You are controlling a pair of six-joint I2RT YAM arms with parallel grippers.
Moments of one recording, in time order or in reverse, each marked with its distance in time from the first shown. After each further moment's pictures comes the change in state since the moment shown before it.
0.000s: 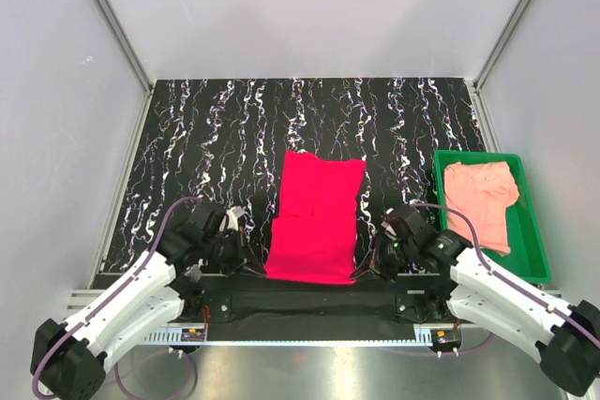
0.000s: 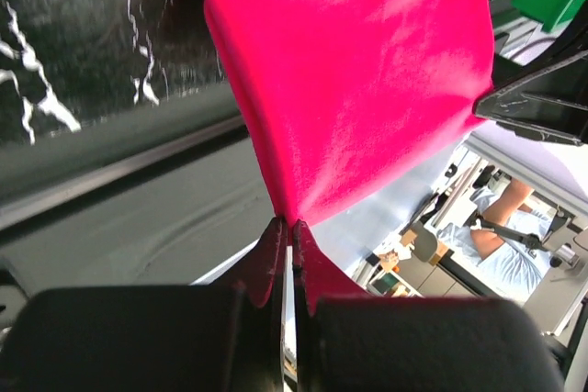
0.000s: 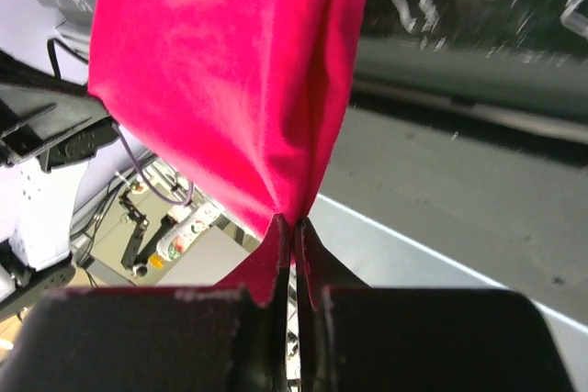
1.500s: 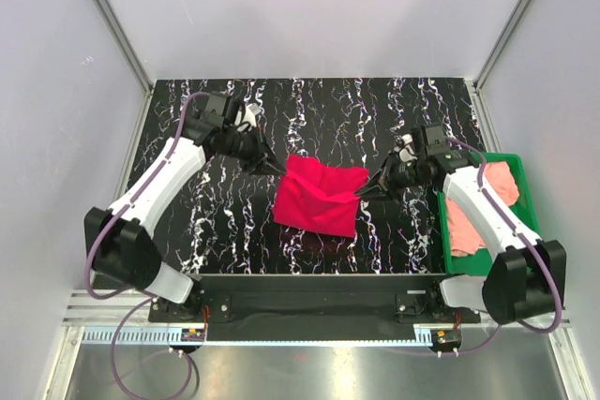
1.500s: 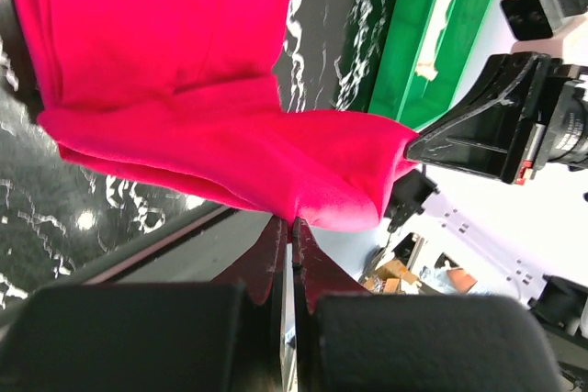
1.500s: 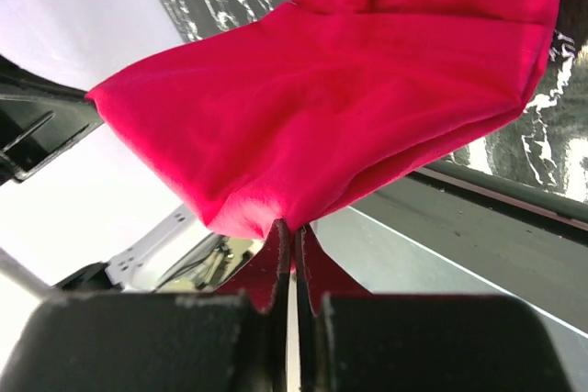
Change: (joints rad) left arm 0.178 0.750 0.916 -0.116 0.043 0.186; right arm -0.450 0.494 0.597 -0.154 -0.201 -0.306
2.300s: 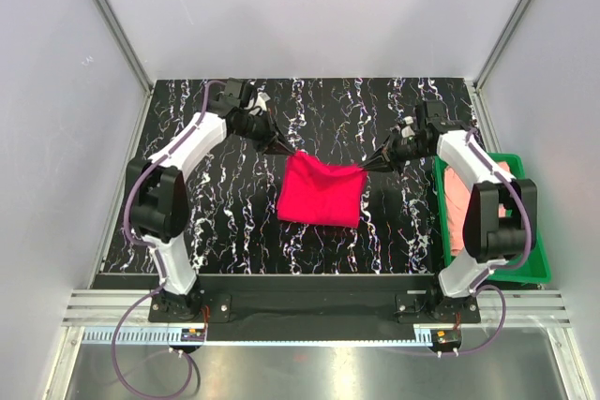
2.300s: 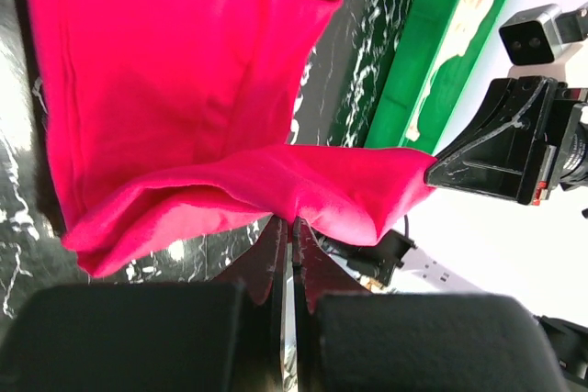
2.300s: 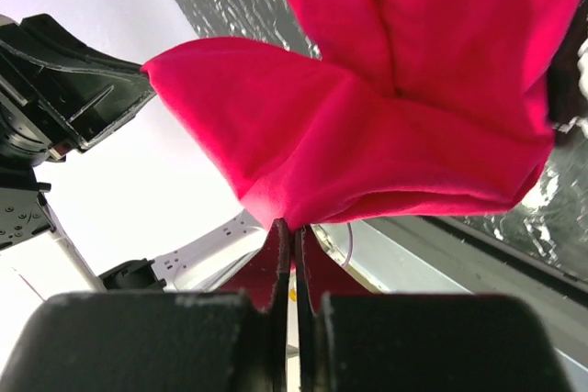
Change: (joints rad) left arm 0.053 0.371 0.213 0.132 0.052 -0.021; right arm -0.150 0.368 0.228 0.031 -0.128 -0.077
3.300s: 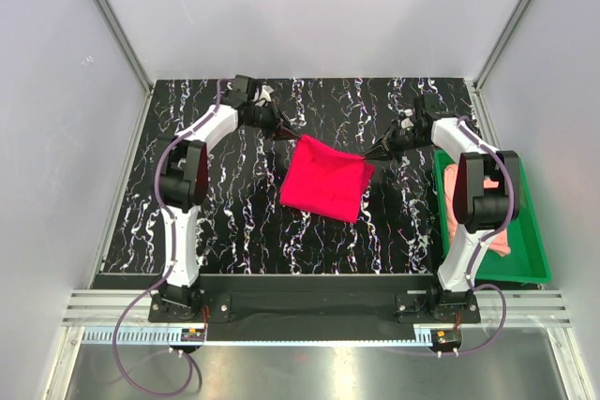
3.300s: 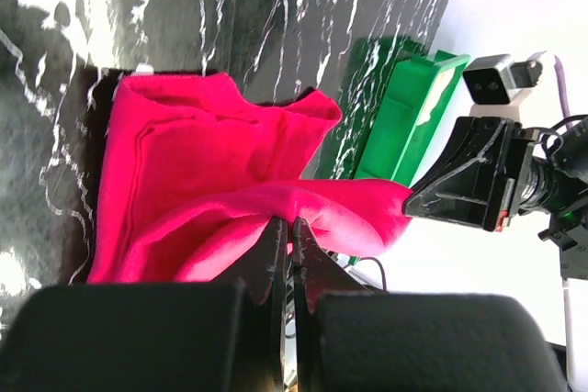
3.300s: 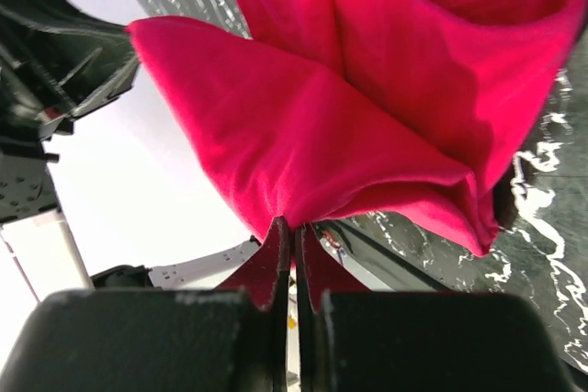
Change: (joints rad) left arm 0.057 0.346 0.204 0.219 0.084 -0.081; right arm -0.050 0.264 0.155 0.076 0.014 -0.050
